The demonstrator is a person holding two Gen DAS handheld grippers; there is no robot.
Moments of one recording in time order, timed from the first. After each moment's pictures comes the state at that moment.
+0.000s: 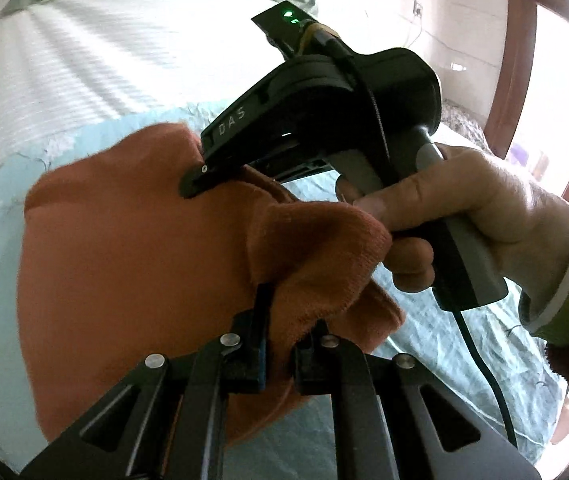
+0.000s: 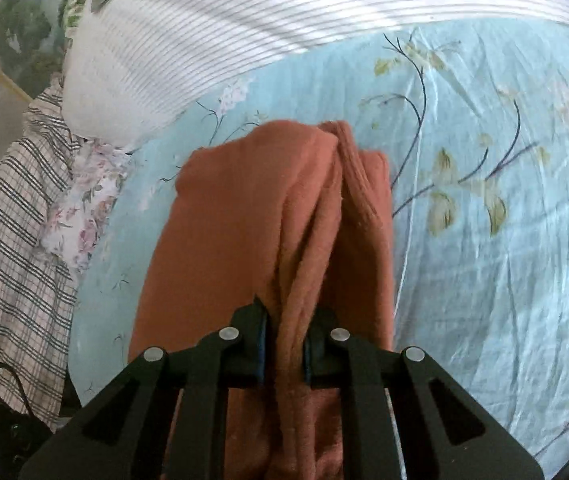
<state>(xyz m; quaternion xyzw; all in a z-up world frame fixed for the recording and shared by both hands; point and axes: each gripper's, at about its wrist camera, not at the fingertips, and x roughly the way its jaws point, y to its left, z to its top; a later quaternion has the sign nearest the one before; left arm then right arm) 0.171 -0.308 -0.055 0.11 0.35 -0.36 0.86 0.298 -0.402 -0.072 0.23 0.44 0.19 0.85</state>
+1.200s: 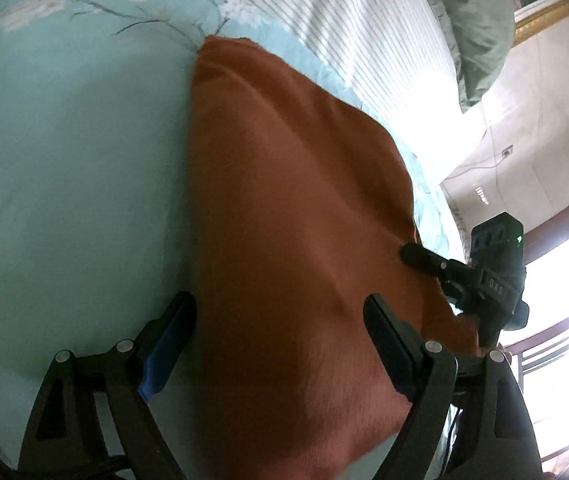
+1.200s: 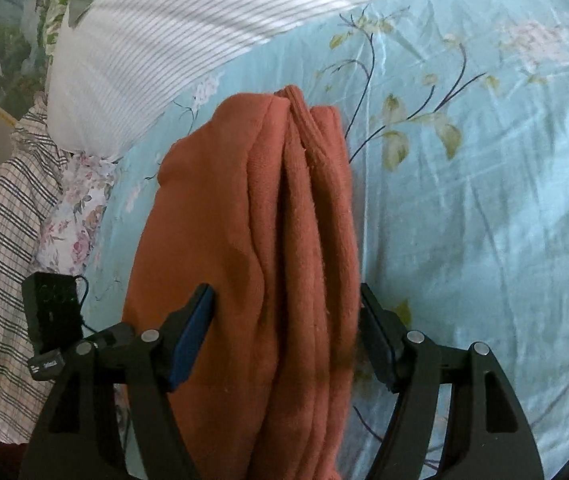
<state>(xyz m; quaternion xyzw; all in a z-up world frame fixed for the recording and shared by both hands) 0.330 -0.145 -0.098 -0.20 0.50 -0.32 0.78 0.274 -0.417 -0.095 0.27 0.45 0.16 0.83</state>
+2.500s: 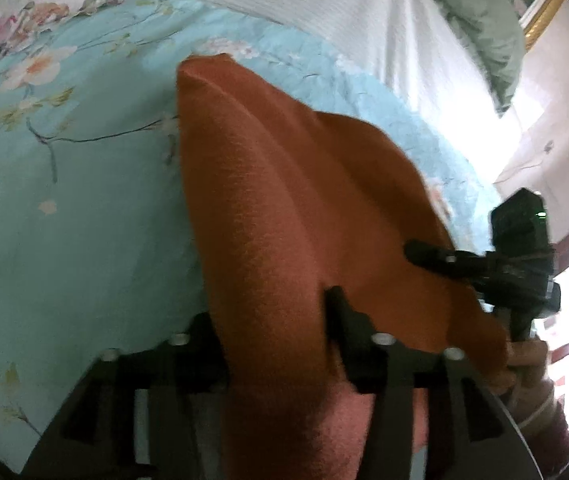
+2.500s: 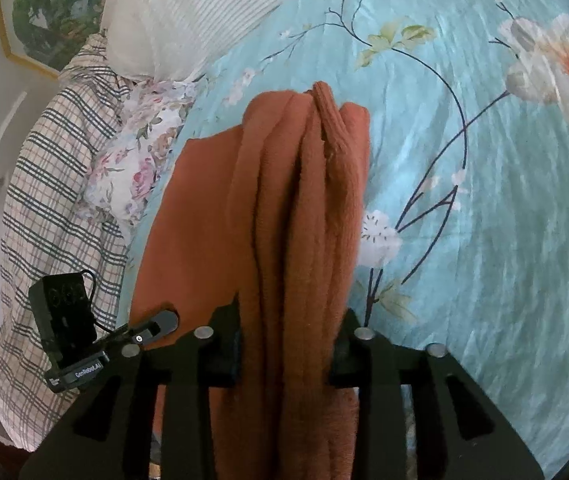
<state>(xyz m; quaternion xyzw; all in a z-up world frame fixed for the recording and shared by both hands) 0.211 0.026 -0.084 -0.14 0.47 -0.19 0.85 0.240 -0.223 -0.114 0.28 0.47 0.27 0.79</state>
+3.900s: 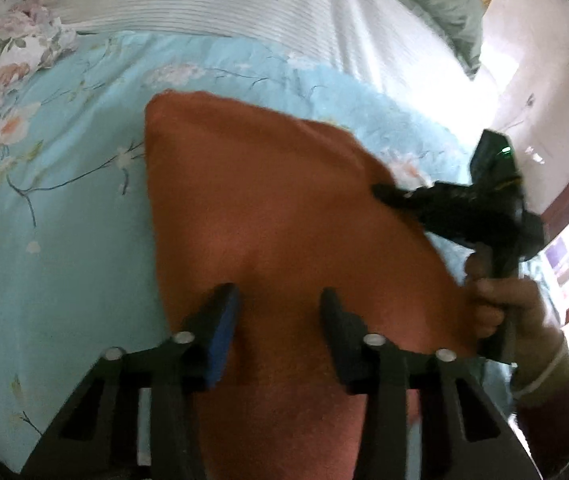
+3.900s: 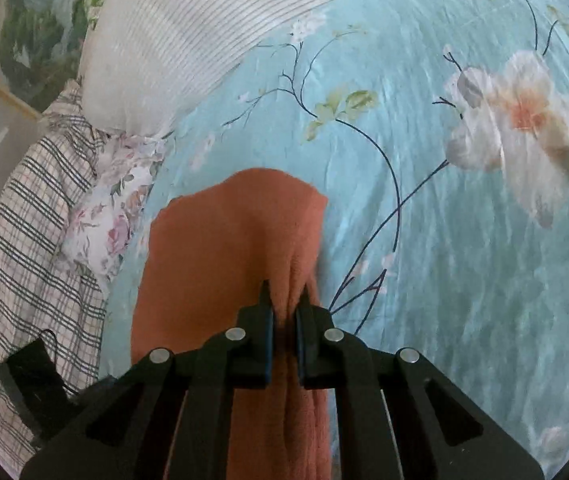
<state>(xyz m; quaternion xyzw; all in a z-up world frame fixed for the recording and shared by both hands) 0.180 -0.008 -0.062 -0.06 0.44 -0.23 0.87 0.254 -0.254 -0.102 0.30 0.42 0.19 0.84</state>
